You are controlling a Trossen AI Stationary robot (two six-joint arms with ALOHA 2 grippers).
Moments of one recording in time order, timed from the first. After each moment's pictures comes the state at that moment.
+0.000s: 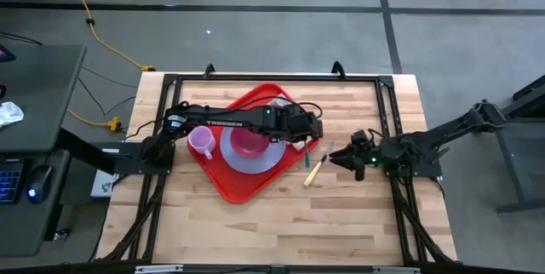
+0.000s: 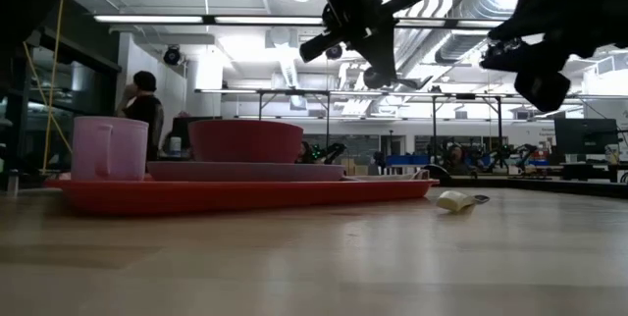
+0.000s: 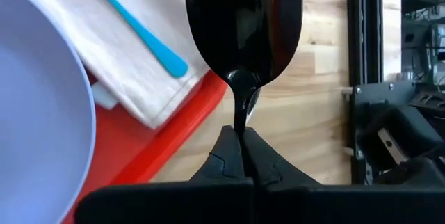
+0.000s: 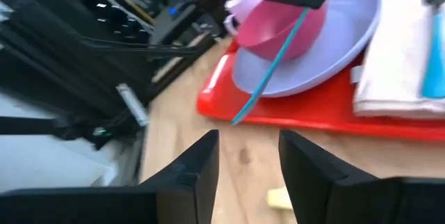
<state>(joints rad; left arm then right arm) 0.01 2.13 2.04 -0.86 -0.29 -1.48 0.30 0.65 0.20 0.20 0.29 0.82</state>
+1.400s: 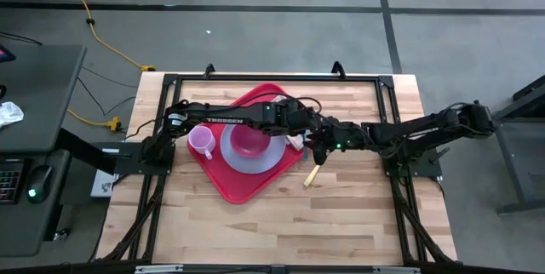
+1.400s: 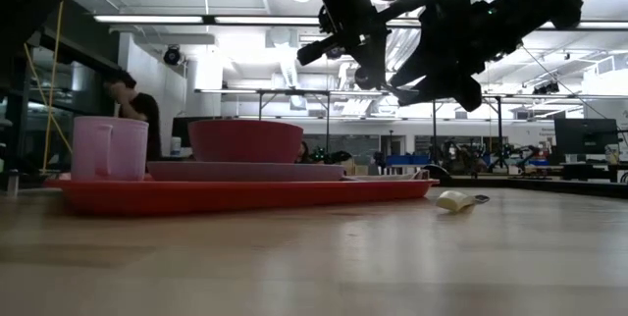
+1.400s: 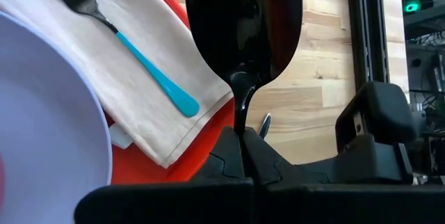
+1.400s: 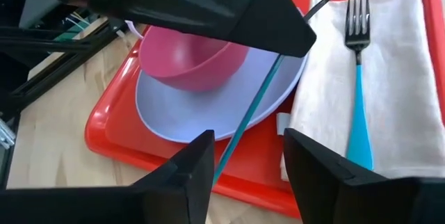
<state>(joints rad) 0.03 2.13 2.03 -0.86 -0.38 -1.45 0.00 1.22 0.56 0.14 0.21 0.65</state>
